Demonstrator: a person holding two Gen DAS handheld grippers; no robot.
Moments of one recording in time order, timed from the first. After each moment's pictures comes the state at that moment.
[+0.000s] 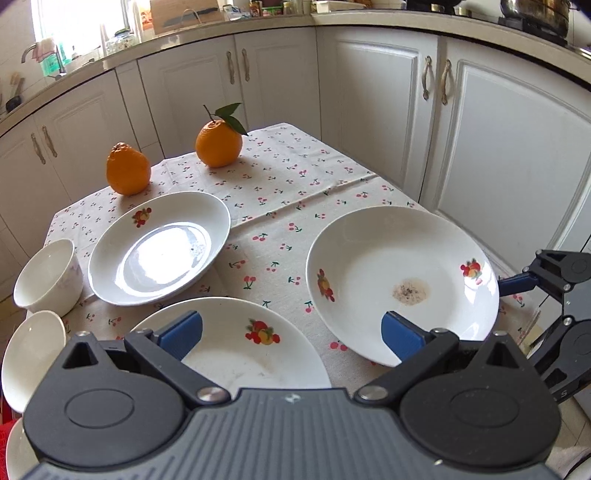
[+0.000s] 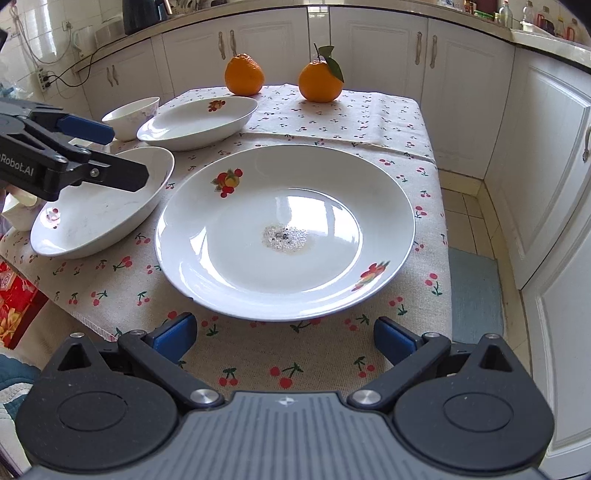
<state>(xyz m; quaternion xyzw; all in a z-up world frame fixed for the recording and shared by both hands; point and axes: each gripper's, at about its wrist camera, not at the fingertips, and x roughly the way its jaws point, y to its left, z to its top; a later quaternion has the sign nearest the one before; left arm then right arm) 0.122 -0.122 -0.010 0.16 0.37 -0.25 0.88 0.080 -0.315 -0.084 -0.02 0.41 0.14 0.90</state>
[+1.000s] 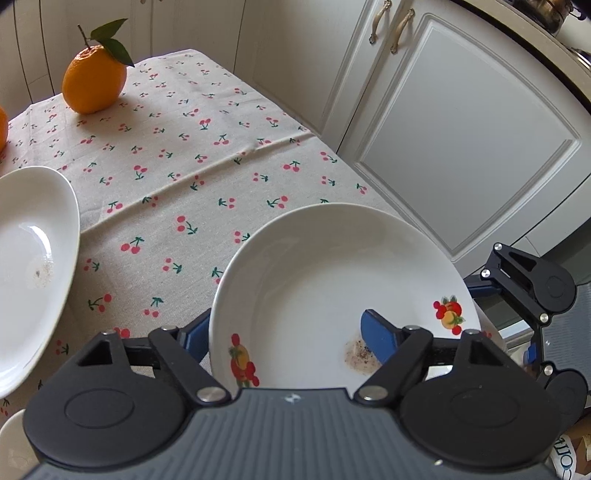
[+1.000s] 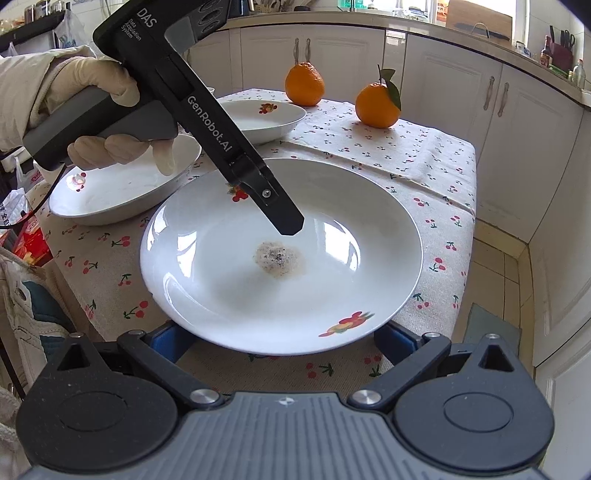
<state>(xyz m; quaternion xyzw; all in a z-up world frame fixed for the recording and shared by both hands) 0.223 -0.188 -0.055 0.11 0.50 -0.38 0.77 0.105 -0.339 -0.090 -0.10 0.37 0.25 0.89</state>
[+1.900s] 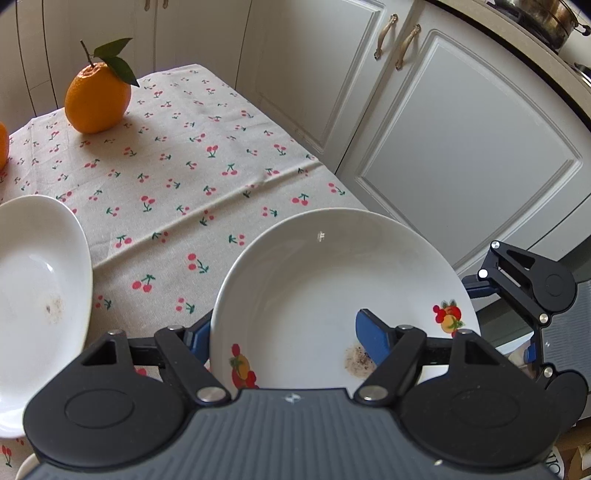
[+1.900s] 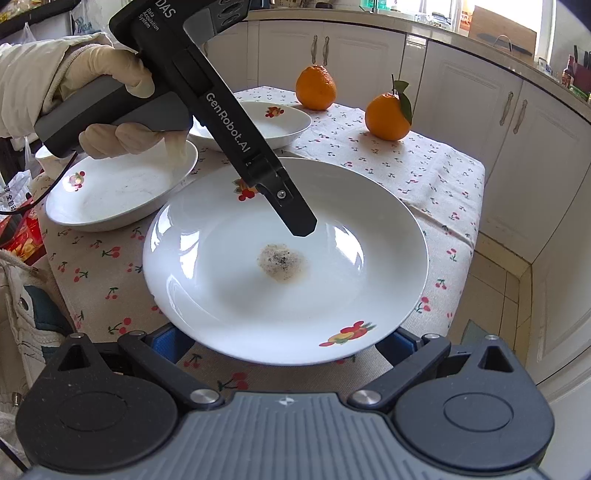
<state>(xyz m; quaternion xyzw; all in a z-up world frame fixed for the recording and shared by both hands) 0.246 -0.192 -0.043 0.09 0.49 -0.37 0.78 0.132 -0.340 -0.075 -0.14 0.37 0.27 0.88</state>
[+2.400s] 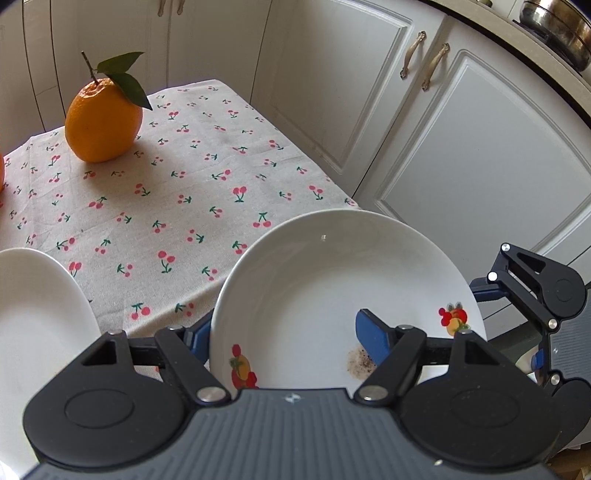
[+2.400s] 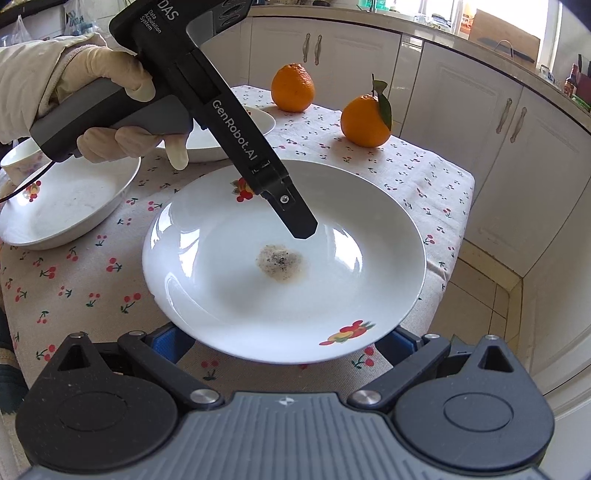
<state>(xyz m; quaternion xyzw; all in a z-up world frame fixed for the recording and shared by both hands) 0.300 -0.208 -0.052 0.08 0.48 -0.36 0.79 0.189 -0.356 -0.080 -0.16 0.37 0.26 0.88</state>
